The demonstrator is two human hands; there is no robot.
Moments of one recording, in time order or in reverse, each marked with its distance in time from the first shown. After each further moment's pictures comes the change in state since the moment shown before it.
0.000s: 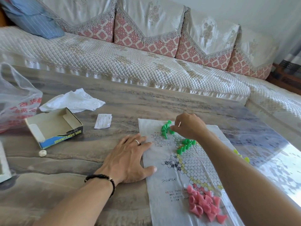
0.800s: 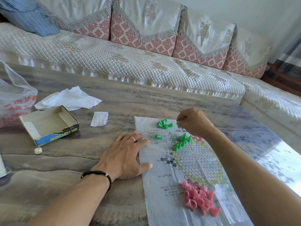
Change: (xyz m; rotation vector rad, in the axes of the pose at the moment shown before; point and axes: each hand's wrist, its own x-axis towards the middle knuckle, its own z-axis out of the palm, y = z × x) left_hand 0.002 -0.001 0.003 -0.003 0.012 0.011; right_hand -0.023 0.012 -0.025 0.267 0.063 -0.009
